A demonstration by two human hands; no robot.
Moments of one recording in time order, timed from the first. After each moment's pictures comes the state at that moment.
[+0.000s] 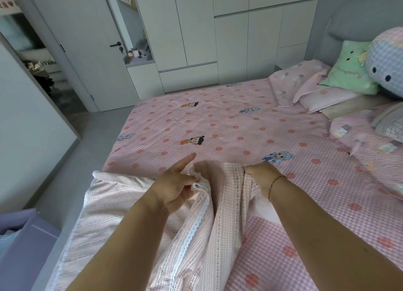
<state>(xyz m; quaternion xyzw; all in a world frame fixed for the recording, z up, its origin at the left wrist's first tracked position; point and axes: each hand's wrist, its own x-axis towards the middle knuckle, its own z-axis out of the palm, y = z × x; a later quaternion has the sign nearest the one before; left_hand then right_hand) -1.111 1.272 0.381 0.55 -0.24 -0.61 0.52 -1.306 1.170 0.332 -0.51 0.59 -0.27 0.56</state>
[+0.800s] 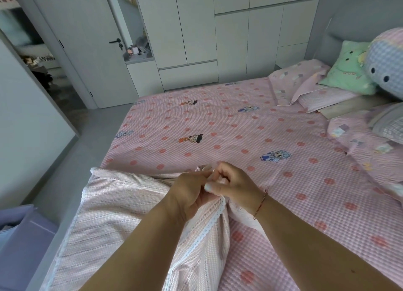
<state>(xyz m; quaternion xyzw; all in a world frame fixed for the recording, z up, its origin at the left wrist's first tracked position) -1.154 1.277 0.374 0.55 -0.27 -0.62 0.48 -1.288 1.225 0.338 -0.67 0.33 -0.30 0.59</state>
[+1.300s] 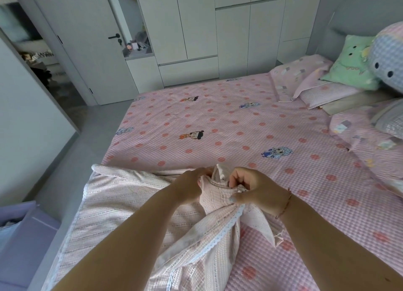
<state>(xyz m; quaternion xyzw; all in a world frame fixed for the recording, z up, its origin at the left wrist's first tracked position) -1.112 1.248 0.333 0.71 -0.63 -0.30 0.10 -1.325 1.220 0.336 -0.72 0.29 -0.23 0.59</state>
